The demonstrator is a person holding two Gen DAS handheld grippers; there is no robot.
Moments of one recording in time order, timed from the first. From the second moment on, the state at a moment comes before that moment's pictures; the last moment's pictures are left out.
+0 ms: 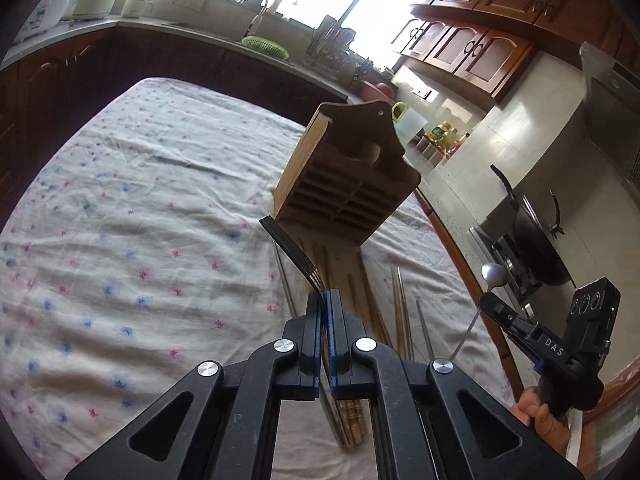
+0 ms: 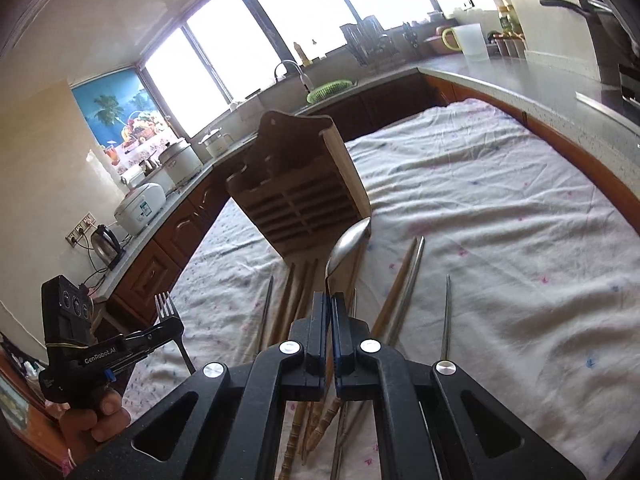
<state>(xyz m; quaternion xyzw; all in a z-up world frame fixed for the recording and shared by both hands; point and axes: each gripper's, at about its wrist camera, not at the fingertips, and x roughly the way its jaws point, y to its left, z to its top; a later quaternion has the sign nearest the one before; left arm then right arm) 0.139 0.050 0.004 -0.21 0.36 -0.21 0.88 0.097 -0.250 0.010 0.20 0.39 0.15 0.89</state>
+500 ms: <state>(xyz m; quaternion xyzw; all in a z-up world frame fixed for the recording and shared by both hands) 0.165 0.054 0.075 -0.17 0.27 -0.21 0.92 0.152 -0.243 0.068 0.18 0.28 0.15 0.93</state>
